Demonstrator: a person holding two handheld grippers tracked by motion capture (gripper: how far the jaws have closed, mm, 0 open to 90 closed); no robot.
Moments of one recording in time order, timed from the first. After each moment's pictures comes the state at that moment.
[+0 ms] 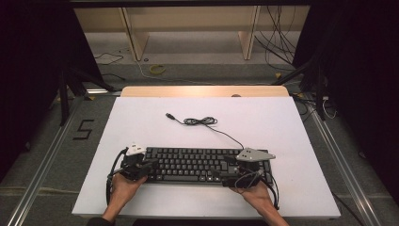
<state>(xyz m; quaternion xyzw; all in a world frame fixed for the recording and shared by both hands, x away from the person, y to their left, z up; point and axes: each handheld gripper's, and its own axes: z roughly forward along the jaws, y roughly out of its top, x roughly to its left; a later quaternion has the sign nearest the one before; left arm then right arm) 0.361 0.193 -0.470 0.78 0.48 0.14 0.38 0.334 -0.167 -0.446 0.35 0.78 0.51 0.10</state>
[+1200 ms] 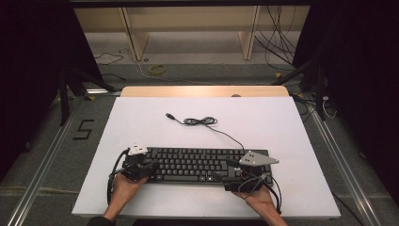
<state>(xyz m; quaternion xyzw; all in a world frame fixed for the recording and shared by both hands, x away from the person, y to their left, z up) 0.364 0.194 -0.476 0.78 0.48 0.13 0.37 0.324 -0.173 -0.448 0.36 0.77 0.51 0.10</state>
